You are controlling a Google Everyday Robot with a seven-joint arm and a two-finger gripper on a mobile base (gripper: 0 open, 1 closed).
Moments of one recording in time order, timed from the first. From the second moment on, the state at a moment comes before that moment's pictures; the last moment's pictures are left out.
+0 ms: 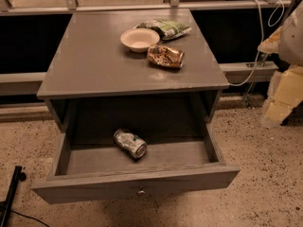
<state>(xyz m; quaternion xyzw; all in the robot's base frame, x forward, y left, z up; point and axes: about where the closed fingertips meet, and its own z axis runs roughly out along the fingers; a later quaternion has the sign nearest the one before) 0.438 -0.217 0.976 -0.60 0.78 -0.03 0.16</state>
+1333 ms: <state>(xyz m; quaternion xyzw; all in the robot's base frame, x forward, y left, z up) 0.497 -0.094 0.936 -0.60 0.74 0.11 0.28</state>
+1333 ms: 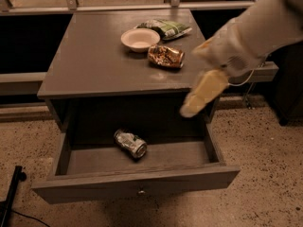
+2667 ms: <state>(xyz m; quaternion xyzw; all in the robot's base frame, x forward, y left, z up) 0.482 0.030 0.775 -0.59 0.70 0.19 0.35</state>
